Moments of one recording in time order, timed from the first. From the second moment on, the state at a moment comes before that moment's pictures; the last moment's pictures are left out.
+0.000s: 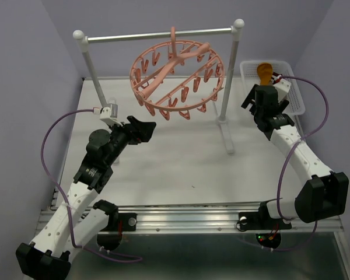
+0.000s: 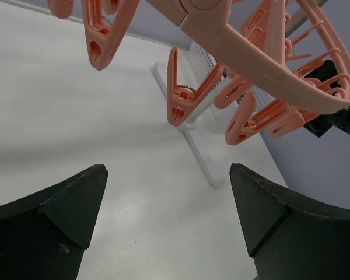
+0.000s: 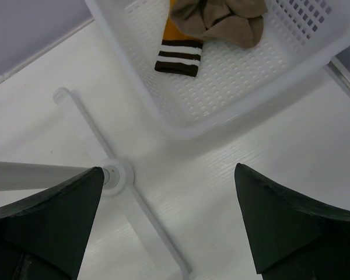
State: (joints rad) left arm -0.41 0.72 0.67 -0.01 0.09 -0.61; right arm 0.20 1.34 1.14 -0.32 0.58 0.52
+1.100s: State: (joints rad) left arm -0.93 0.89 0.80 -0.09 -0.41 -0.67; right arm 0.20 1.32 1.11 -0.28 0.57 0.49
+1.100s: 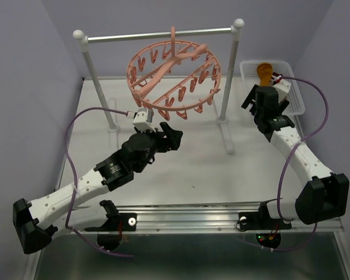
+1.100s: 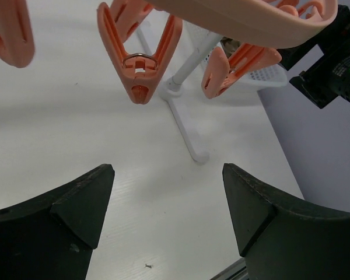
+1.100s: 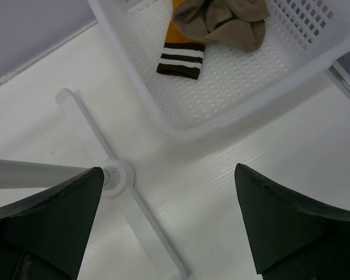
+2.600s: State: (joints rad) left arm -1.02 1.02 0.89 0.13 -0.85 -0.39; right arm 0.20 1.32 1.10 -0.28 0.52 0.48
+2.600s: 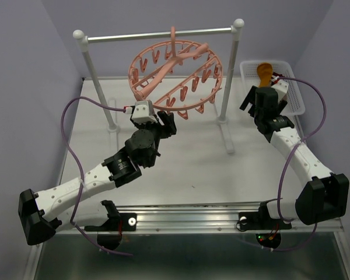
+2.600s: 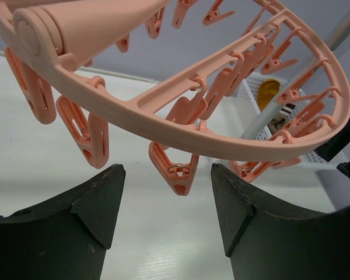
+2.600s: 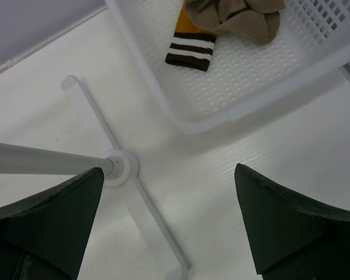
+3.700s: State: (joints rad) left arm -0.95 1.04 0.90 0.17 -0.77 -0.33; right arm 0.20 1.32 1.10 -0.28 0.50 0.47
